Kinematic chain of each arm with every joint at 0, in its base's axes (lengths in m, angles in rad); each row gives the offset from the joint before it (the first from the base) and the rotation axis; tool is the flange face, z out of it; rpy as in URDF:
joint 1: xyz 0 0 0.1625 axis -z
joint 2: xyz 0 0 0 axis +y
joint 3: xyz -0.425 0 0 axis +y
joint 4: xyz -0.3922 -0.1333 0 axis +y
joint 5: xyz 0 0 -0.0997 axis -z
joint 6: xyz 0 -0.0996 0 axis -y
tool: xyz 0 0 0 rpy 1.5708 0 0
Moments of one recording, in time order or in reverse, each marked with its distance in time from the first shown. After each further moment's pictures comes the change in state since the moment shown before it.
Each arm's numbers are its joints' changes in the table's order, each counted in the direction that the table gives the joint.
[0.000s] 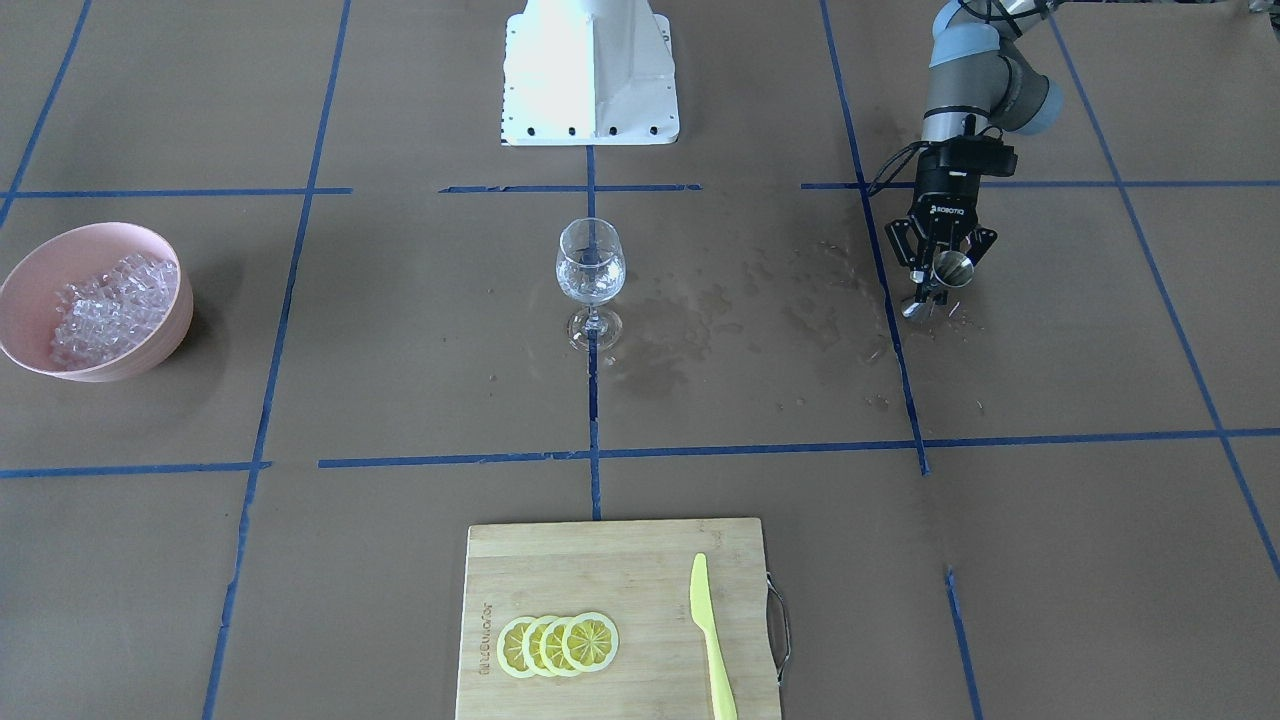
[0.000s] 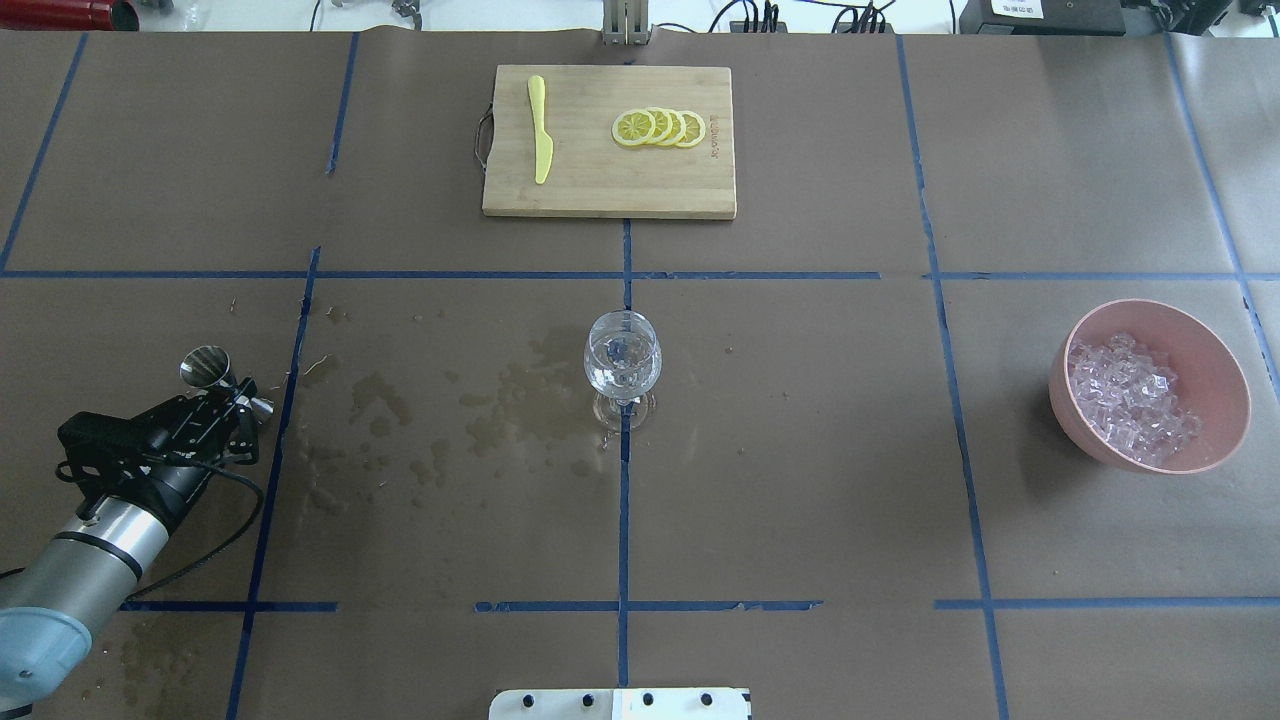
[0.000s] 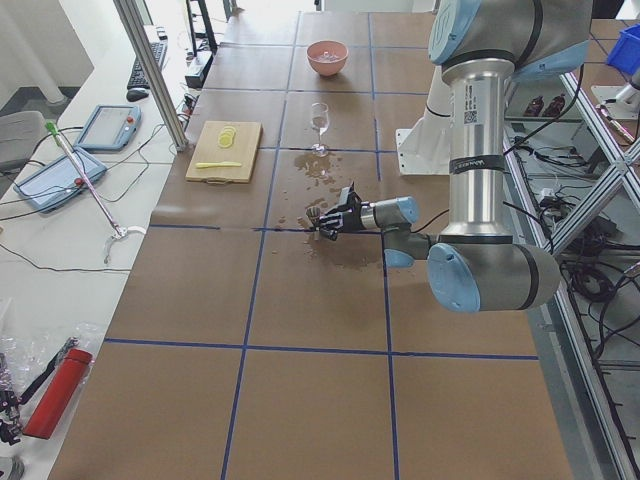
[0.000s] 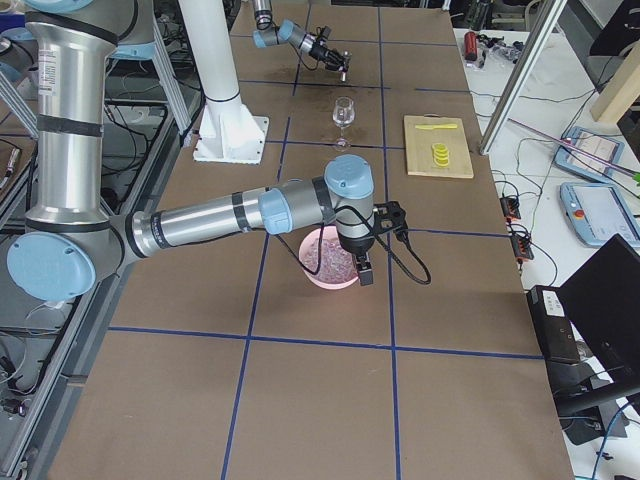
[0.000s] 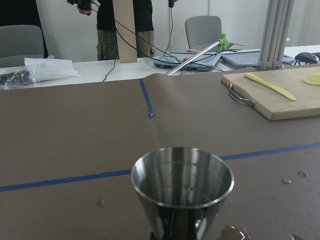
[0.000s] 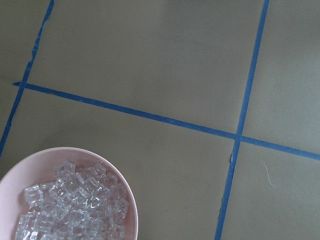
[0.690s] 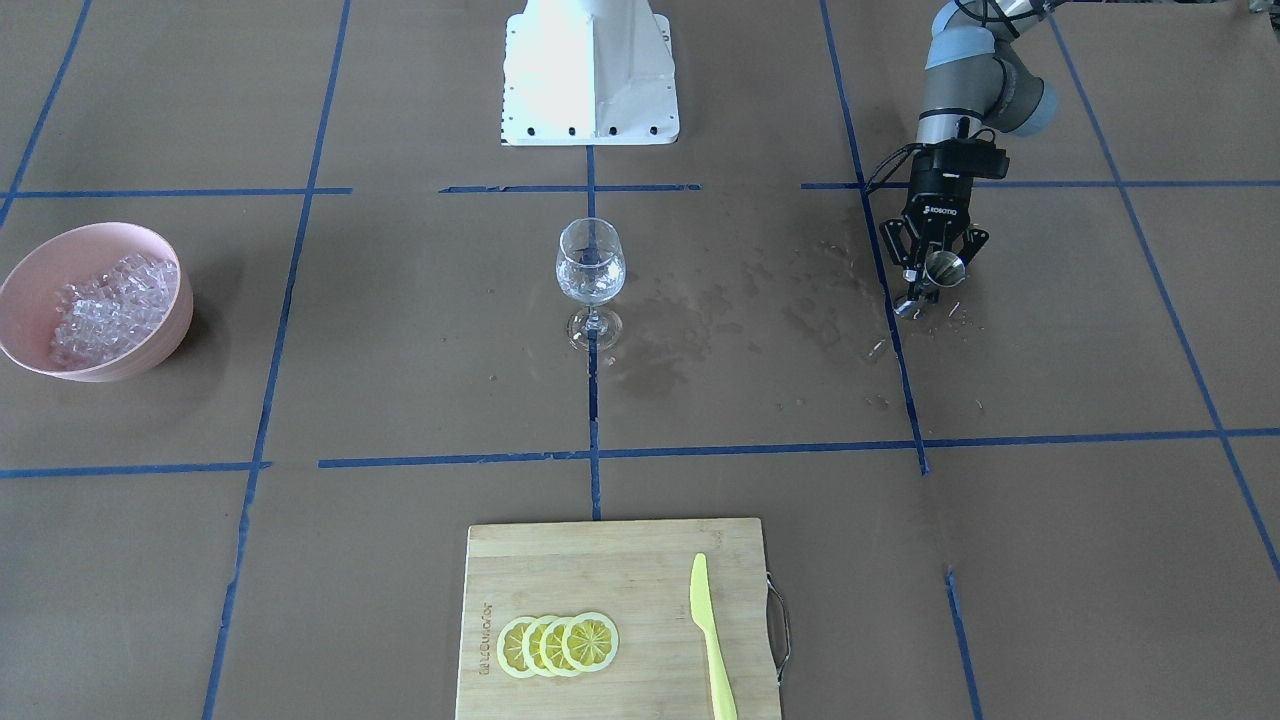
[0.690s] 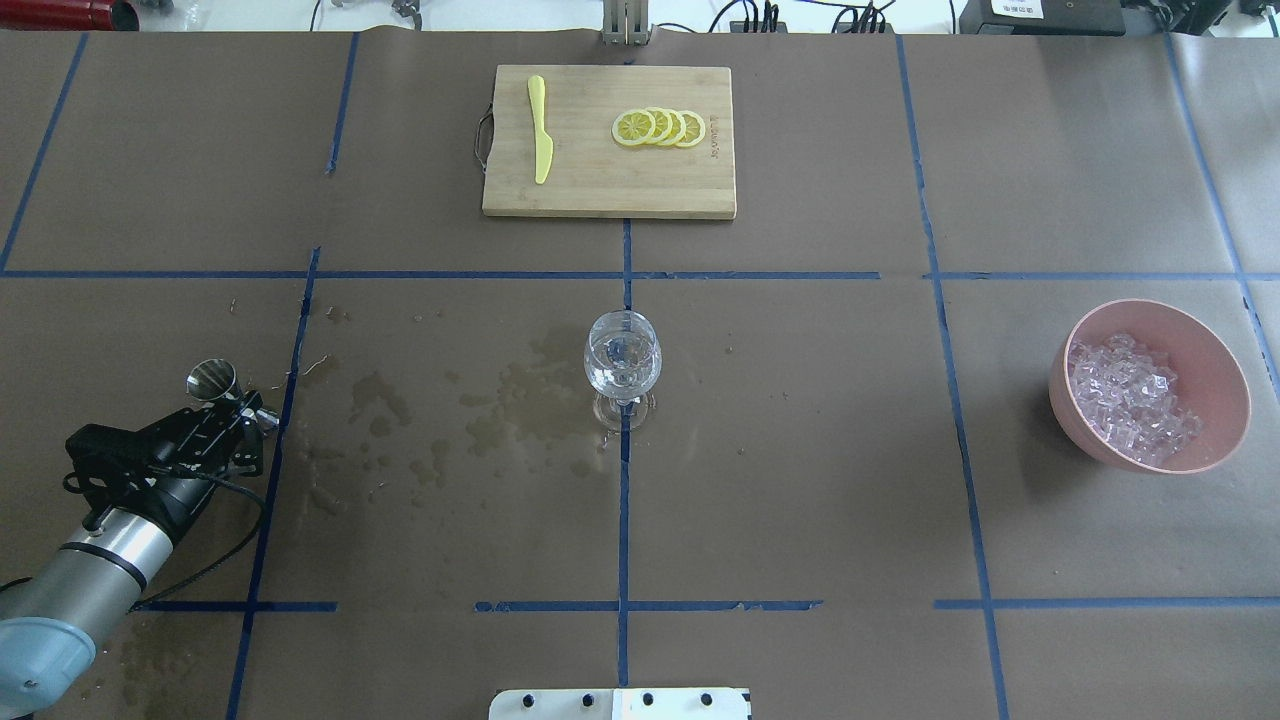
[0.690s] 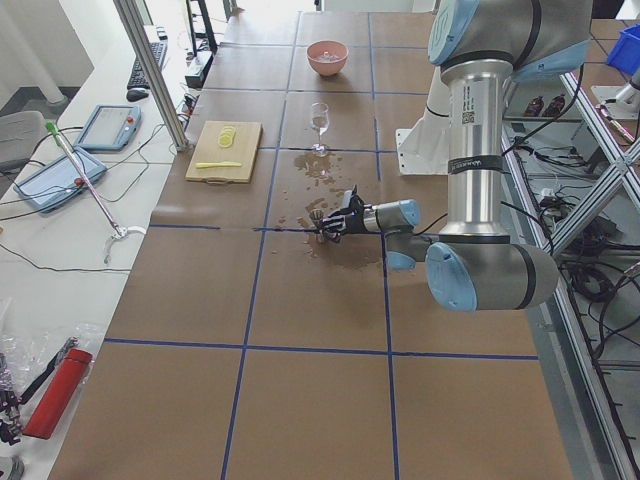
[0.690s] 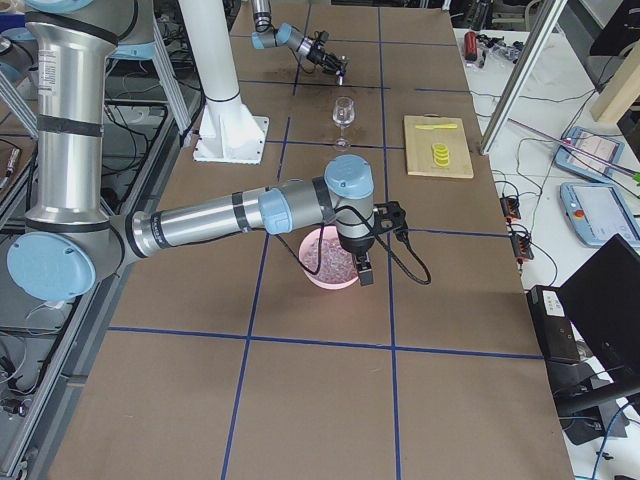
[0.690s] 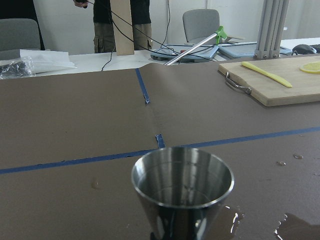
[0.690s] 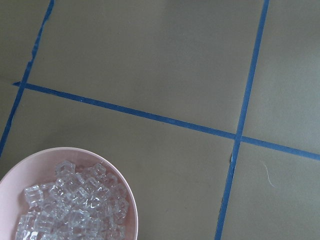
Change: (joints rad) left arm -0.021 0.002 -0.020 0.013 0.004 -0.017; right arm 0.000 0.000 0.000 0.000 0.000 0.000
